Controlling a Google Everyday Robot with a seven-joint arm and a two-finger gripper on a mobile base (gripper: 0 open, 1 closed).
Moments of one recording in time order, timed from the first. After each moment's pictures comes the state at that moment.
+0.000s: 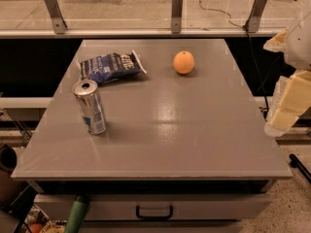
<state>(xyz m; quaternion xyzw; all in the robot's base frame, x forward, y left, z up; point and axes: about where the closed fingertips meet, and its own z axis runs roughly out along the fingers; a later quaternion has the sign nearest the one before) 0.438 -0.215 0.984 -0.60 0.78 -0.04 0.17</state>
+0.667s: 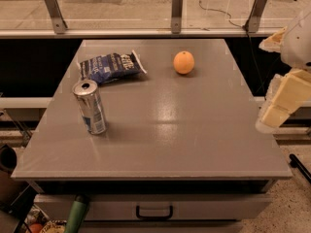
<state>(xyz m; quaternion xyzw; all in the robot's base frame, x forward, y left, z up) 0.445 -0.206 0.983 -0.59 0.78 -0.01 0.21</state>
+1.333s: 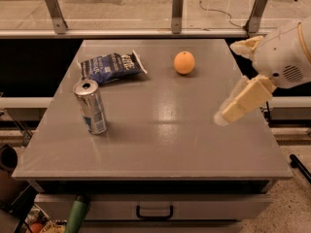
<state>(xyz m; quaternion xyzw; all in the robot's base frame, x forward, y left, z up) 0.476 -0.146 0.970 -0.56 0.74 0.11 0.36</state>
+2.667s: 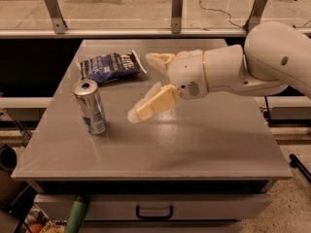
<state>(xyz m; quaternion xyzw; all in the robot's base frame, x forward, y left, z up) 0.507 0.028 0.943 -0.54 0.61 0.34 0.47</state>
